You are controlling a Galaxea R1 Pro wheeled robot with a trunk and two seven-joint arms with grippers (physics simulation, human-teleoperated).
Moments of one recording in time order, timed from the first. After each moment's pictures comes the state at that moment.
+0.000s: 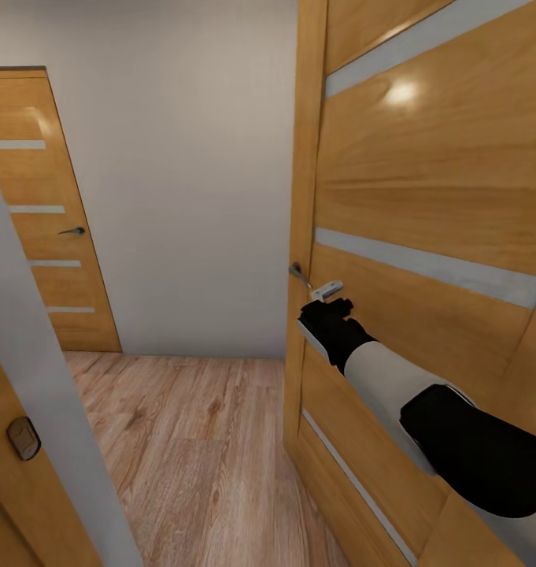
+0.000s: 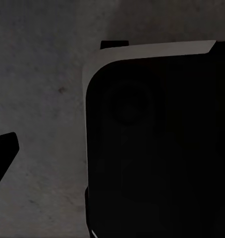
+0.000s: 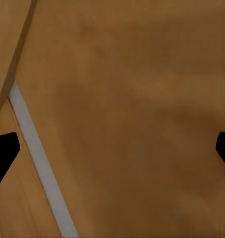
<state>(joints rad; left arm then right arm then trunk) 0.00 0.03 -0.01 -0.08 0.00 -0.04 0.00 -1.28 0.17 0.56 -0.36 -0.16 0.70 -0.51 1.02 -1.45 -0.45</state>
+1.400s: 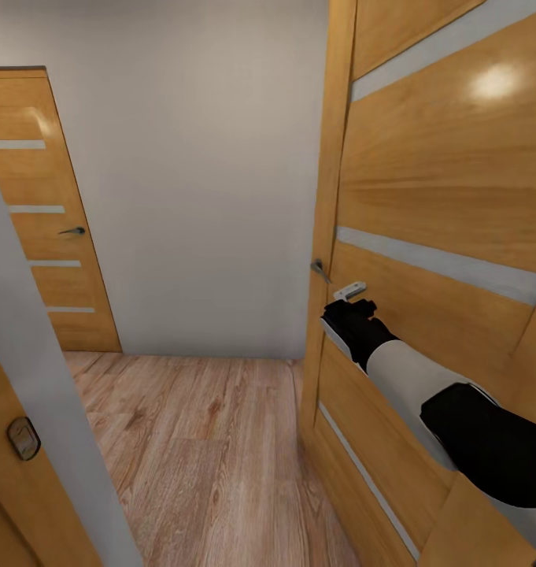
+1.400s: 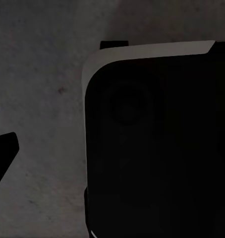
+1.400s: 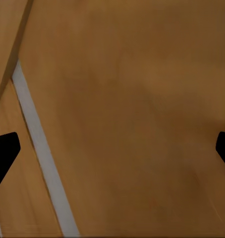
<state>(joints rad) 0.00 0.03 -0.01 -0.08 0.00 -0.04 0.00 -1.28 0.08 0.55 -0.36 -0.18 0.69 -0.50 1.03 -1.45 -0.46</state>
